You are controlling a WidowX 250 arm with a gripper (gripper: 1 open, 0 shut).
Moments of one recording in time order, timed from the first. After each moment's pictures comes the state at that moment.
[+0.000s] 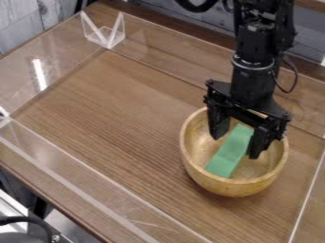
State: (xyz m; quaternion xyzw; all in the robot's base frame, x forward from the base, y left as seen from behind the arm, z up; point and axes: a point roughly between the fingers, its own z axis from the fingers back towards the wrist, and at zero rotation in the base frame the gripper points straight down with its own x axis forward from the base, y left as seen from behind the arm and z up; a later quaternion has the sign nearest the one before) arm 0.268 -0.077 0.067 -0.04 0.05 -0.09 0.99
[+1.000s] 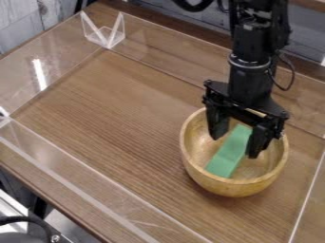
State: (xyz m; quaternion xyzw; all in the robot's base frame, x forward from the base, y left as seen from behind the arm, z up) arm 0.268 -0.078 0.066 -0.06 0.05 -0.09 0.99
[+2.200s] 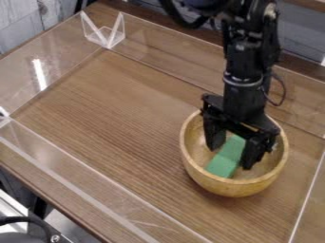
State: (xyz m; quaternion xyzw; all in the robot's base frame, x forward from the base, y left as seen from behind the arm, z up) arm 0.266 -0.076 0.042 -0.06 0.05 -0.11 0.99
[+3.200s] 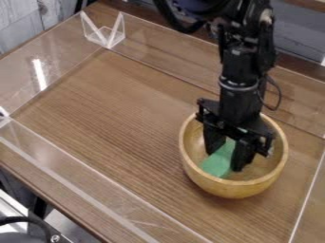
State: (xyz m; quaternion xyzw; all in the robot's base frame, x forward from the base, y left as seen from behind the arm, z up) arm 0.260 -0.073 0.049 -0.06 0.05 -0.10 0.99
